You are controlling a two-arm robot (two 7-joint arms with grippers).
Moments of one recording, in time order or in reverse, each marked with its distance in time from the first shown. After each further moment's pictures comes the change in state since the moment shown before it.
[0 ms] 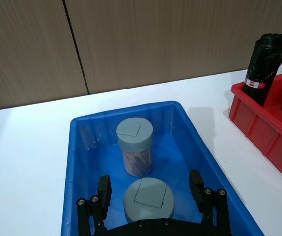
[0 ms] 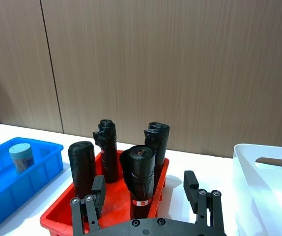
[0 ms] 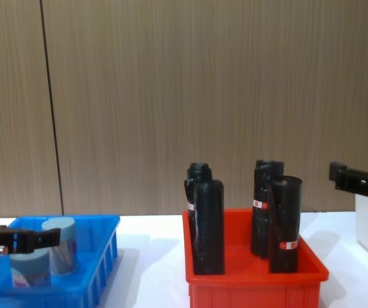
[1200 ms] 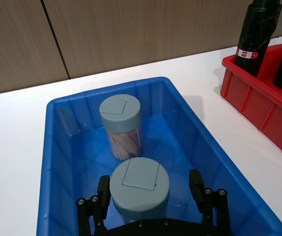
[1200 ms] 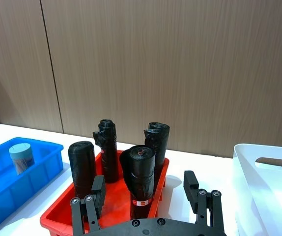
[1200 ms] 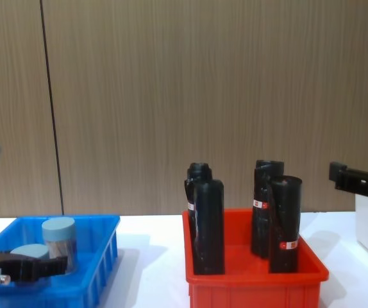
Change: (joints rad) left arm -0.035 -0.019 0.004 0.132 0.054 -0.036 -0.128; right arm 0.000 0.000 0.000 0.000 0.000 0.000 0.000
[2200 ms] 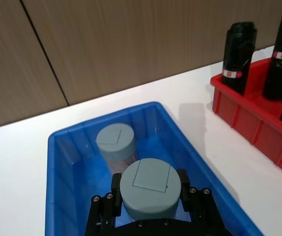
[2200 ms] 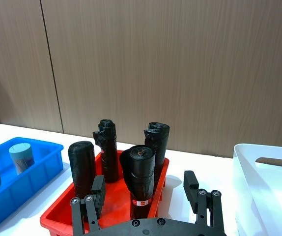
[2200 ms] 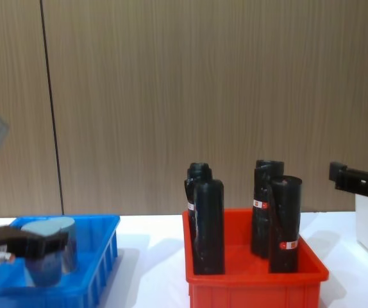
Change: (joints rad) left arm -0.008 0.004 -0.007 -0.039 0.067 -0.019 -0.027; right arm 0.000 0.000 0.000 0.000 0.000 0.000 0.000
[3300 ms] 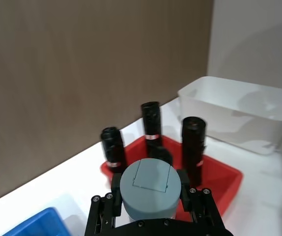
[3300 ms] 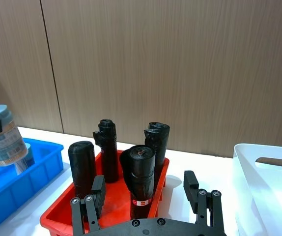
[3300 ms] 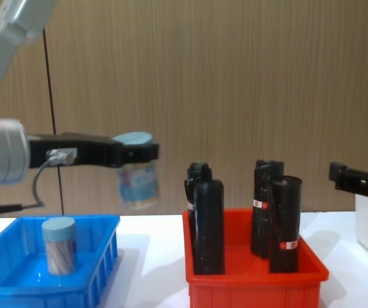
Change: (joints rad) left arm -0.055 0.003 0.003 -0.236 -0.037 0.096 -0.332; right arm 0.000 0.000 0.000 0.000 0.000 0.000 0.000
